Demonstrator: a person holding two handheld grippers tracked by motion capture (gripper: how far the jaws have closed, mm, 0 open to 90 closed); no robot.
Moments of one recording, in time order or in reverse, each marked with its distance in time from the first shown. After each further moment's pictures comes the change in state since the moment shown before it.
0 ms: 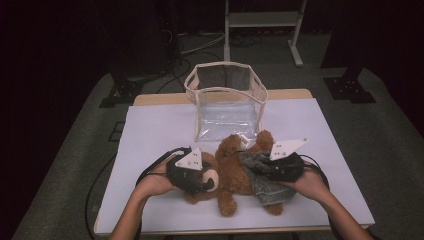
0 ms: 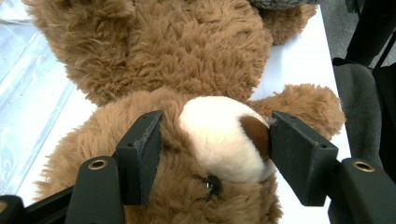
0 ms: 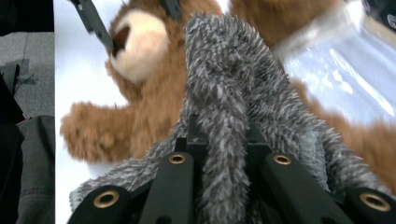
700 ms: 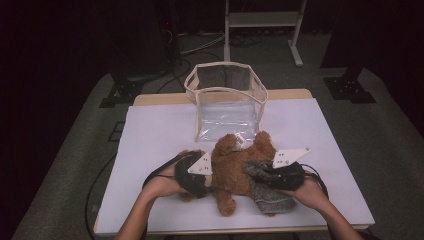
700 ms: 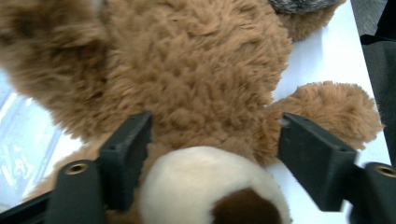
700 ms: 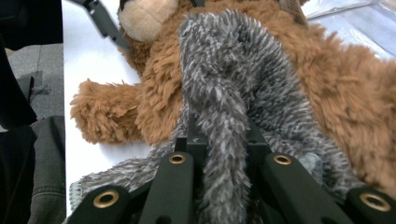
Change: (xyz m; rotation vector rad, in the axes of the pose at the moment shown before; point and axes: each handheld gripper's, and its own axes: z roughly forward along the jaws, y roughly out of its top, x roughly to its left) left arm -0.006 0.008 0.018 0.060 0.066 0.089; right arm 0.007 -0.027 0.009 -0.029 0.032 0.053
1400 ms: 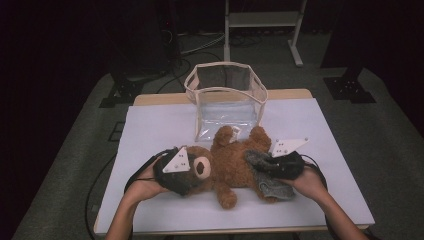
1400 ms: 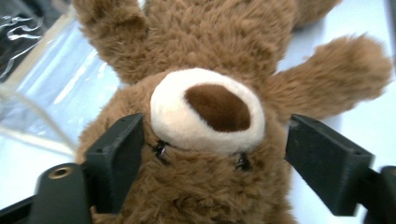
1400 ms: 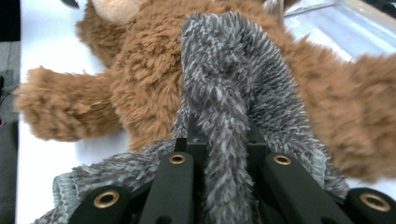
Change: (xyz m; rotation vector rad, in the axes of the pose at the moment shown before) left arm 0.004 -0.031 -0.037 -0.037 0.160 -0.088; right arm -0.024 0.011 0.002 0.018 -0.071 0.005
